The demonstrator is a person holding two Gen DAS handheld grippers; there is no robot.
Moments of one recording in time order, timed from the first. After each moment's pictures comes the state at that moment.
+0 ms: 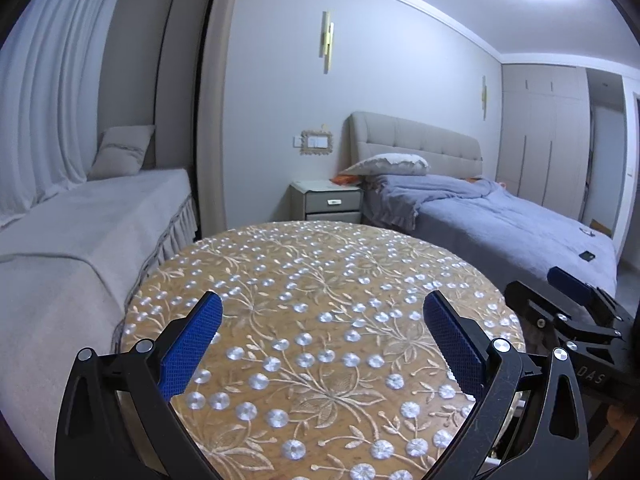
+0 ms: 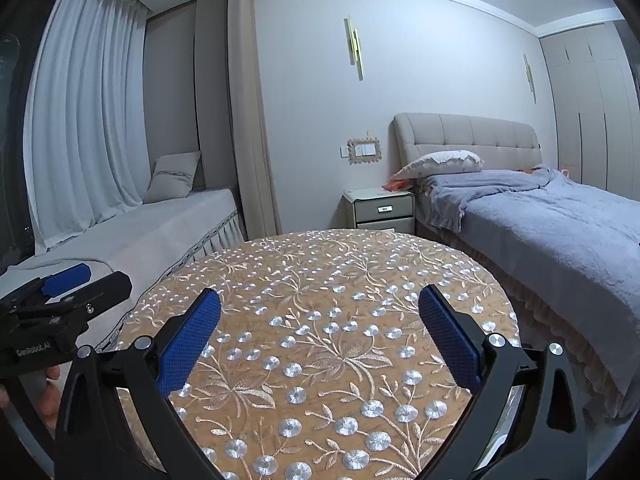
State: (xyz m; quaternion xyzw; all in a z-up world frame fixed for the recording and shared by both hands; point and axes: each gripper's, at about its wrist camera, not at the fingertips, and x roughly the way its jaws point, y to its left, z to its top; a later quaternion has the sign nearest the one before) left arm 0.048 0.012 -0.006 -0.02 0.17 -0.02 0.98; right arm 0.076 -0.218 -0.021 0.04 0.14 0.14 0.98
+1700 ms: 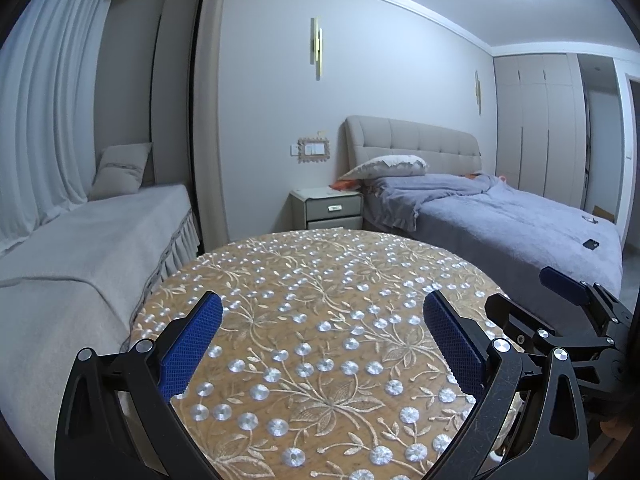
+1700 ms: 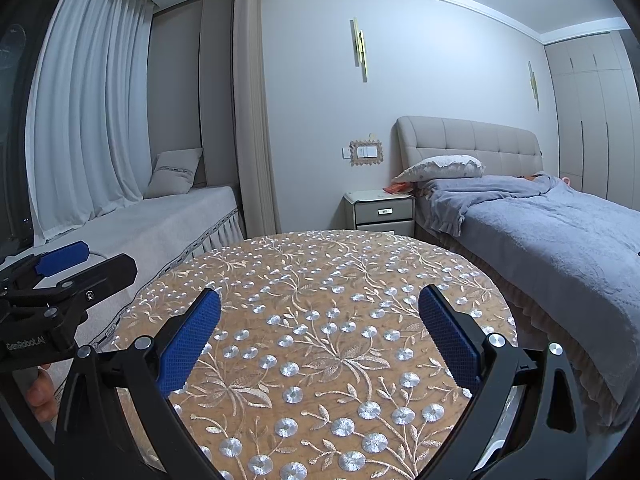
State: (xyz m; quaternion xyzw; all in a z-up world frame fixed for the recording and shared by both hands) left arm 0.045 -0.007 0.005 0.02 0.16 -0.02 0.99; right arm 0.075 -0.215 -0.025 0.03 0.13 0.14 0.98
